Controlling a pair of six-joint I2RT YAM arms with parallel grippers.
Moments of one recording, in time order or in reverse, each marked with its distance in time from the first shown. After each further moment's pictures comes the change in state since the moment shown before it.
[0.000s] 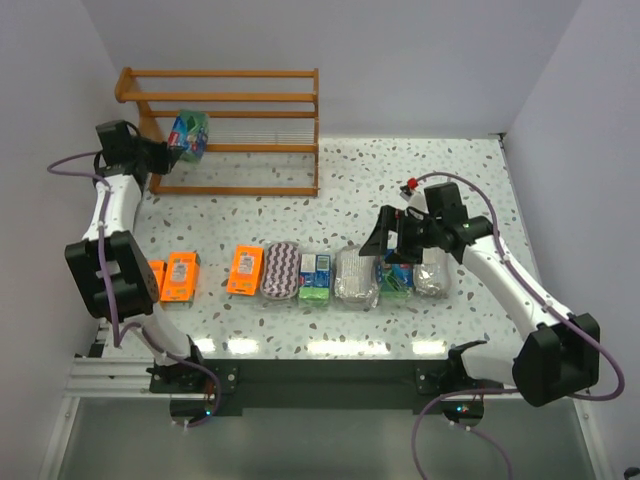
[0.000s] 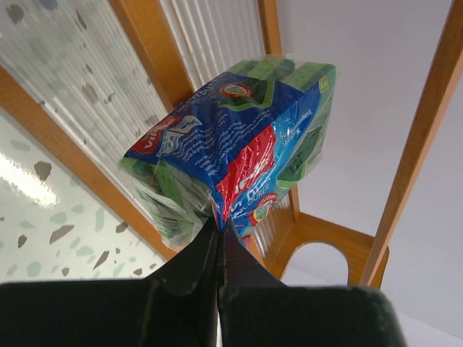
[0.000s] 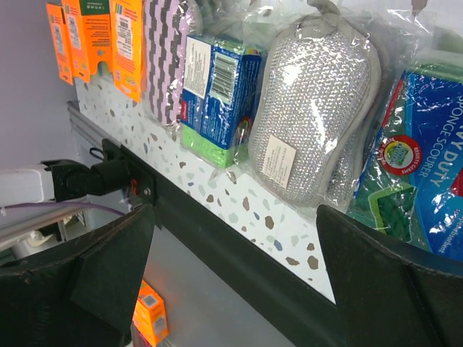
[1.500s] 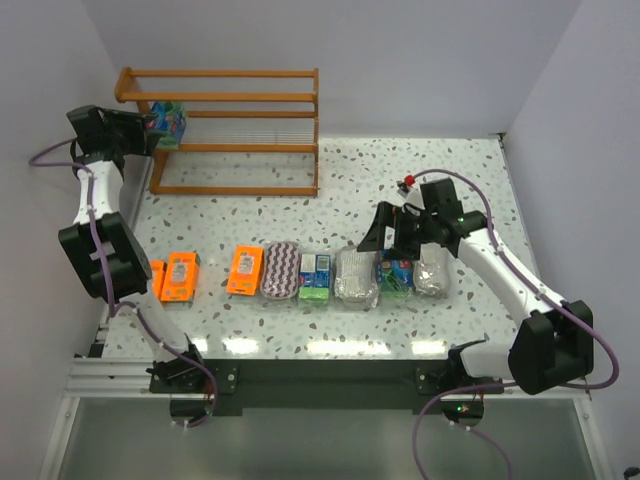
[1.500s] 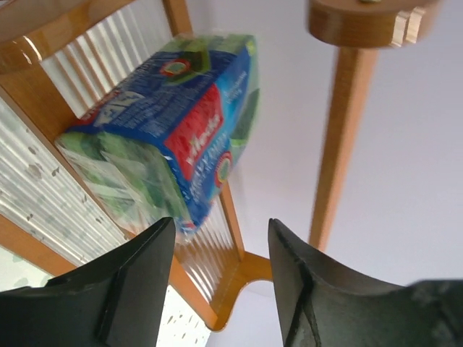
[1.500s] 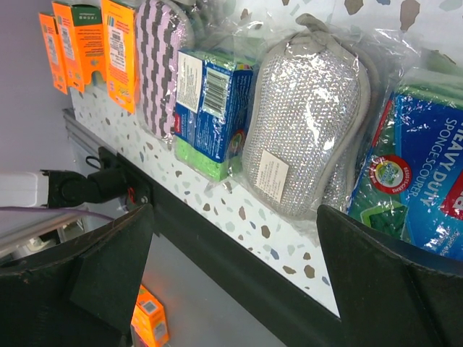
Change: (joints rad) left arm 0.116 0.230 0.271 0.080 0.106 -0.096; right arm 0.000 0.070 0.034 0.023 0.020 0.002
